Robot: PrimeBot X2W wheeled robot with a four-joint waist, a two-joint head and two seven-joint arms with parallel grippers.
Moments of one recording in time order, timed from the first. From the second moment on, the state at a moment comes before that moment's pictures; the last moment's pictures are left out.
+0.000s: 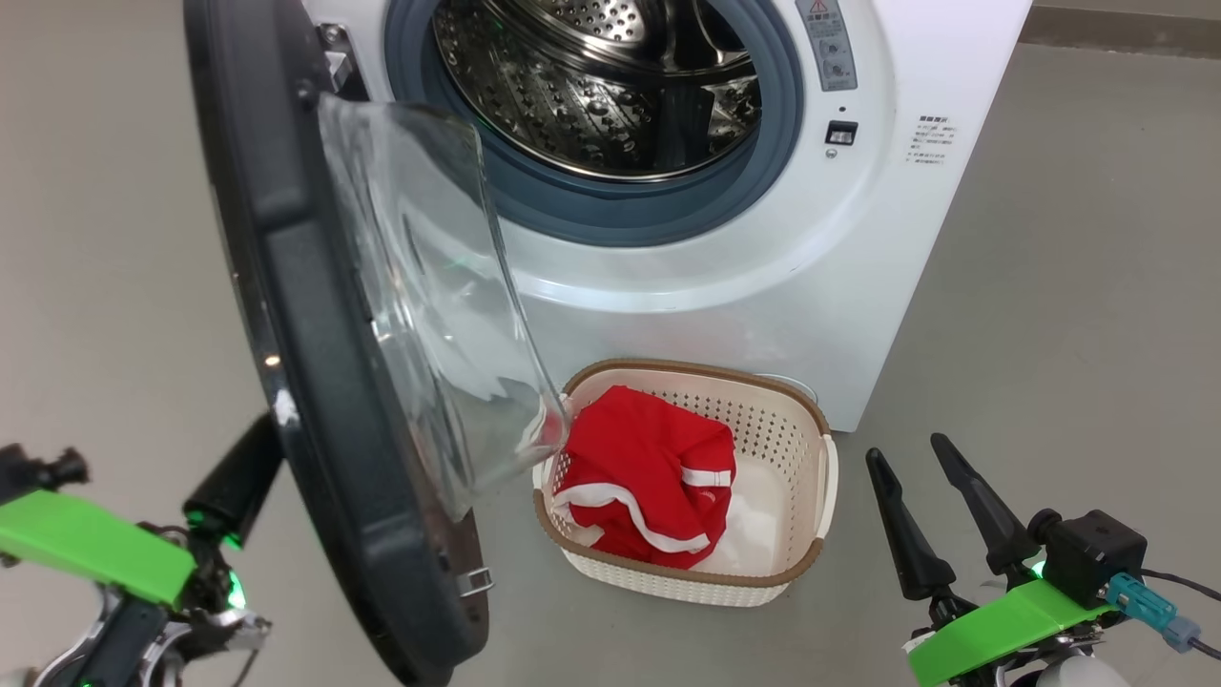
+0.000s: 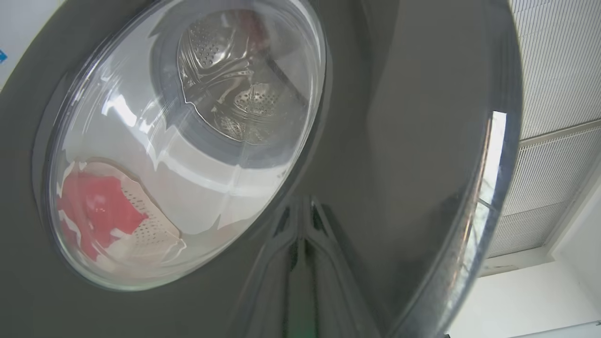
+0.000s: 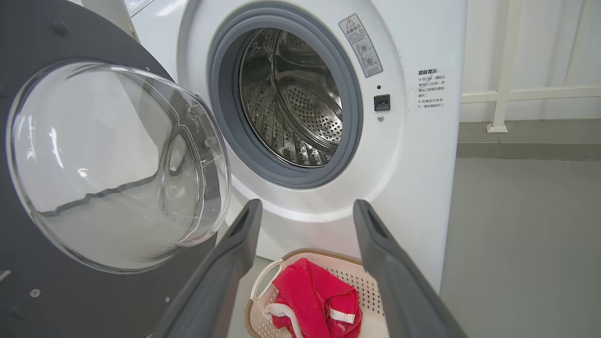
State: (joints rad) left arm -0.20 0.03 0.22 -0.12 -1.38 0.15 0.59; right arm -0.06 -0.12 0.15 0.22 0.44 0.13 -0.26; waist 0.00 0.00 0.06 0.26
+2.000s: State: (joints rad) left arm 0.10 0.04 0.17 0.09 -0.19 -0.05 -0.25; right arm -0.05 -0.12 0.15 0.21 0.47 0.13 -0.26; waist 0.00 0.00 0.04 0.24
